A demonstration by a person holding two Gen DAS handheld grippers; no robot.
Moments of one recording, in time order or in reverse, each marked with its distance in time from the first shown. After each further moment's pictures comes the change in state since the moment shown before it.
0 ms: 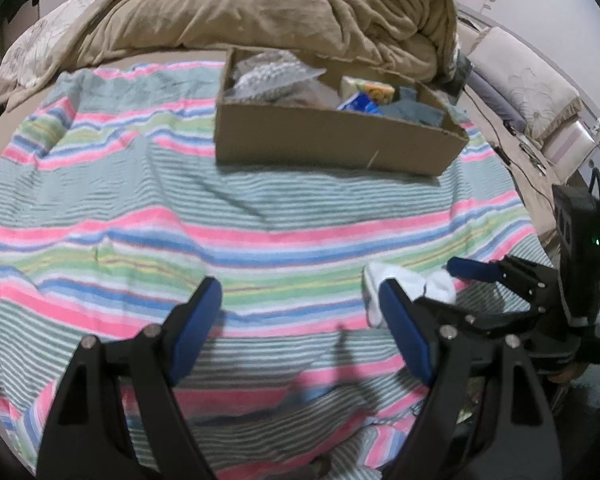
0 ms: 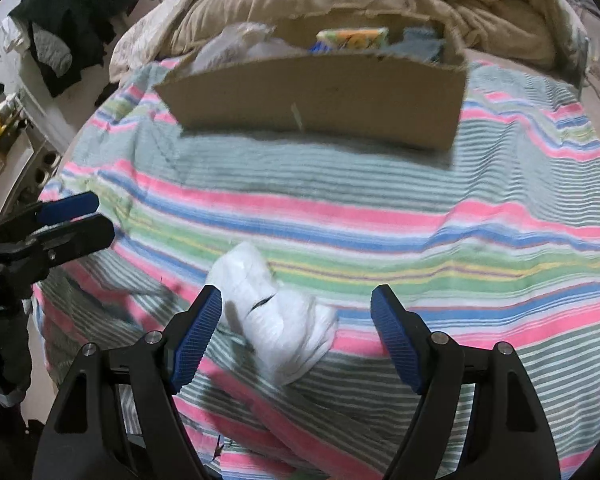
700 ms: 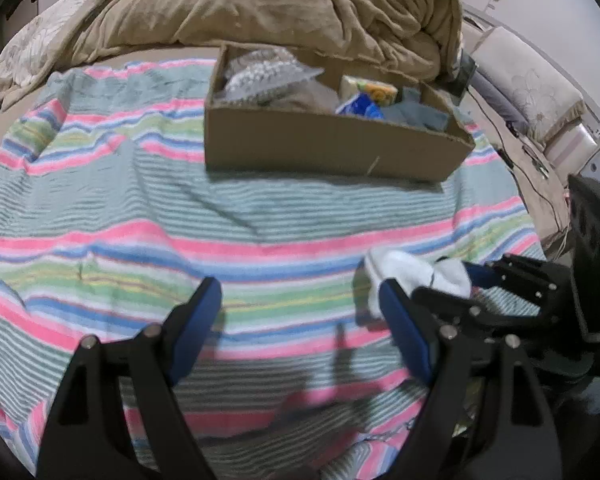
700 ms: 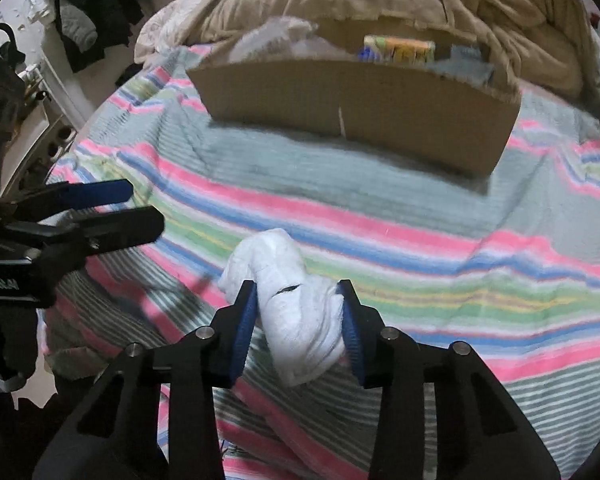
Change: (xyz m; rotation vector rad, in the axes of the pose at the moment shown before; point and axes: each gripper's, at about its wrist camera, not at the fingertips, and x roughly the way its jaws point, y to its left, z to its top) left arm 0.012 -0.007 0.014 -0.008 0.006 -0.003; right arm -0.006 0.008 0.012 -0.088 -0.029 0.021
